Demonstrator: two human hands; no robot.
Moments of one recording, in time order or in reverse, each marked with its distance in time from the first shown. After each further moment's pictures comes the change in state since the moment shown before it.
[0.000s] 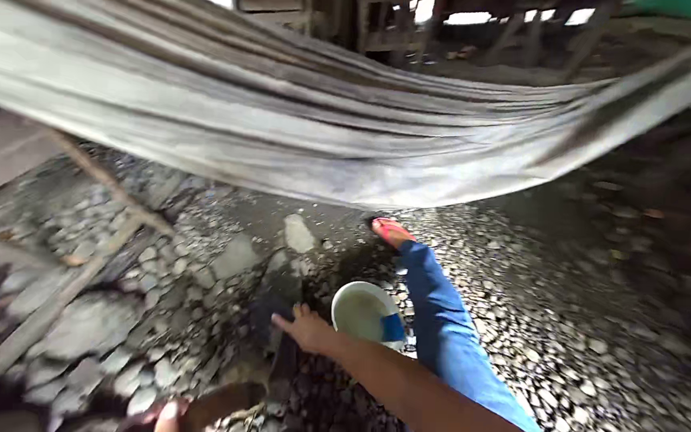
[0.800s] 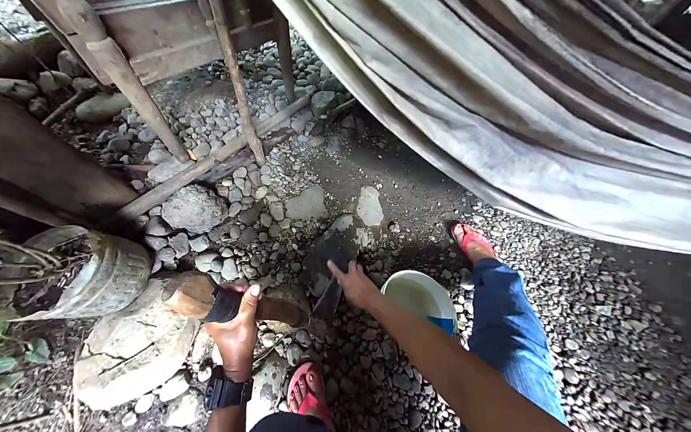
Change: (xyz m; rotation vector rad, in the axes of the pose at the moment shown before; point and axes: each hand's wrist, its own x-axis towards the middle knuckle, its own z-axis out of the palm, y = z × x) left_hand -0.004 -0.010 0.006 -0.013 0.225 0.075; right_hand 0.019 -0.007 -0.001 -0.228 -0.048 0.054
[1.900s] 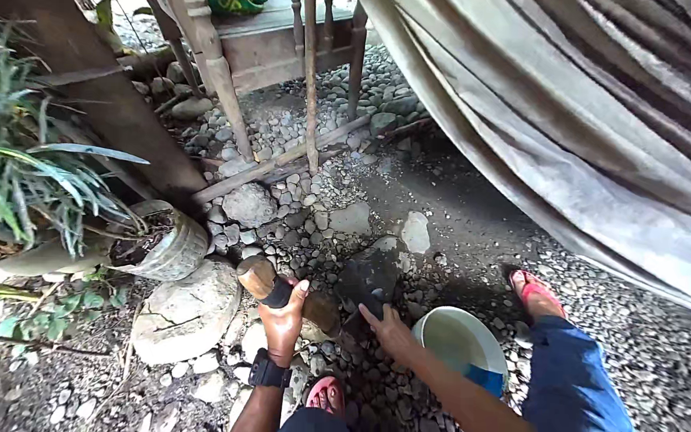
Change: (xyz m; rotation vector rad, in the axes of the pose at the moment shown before) left_hand 0.002 0.001 0.008 0.037 0.101 -0.068; right_hand -0.024 0.004 0.036 -0.078 -0.012 -0.108
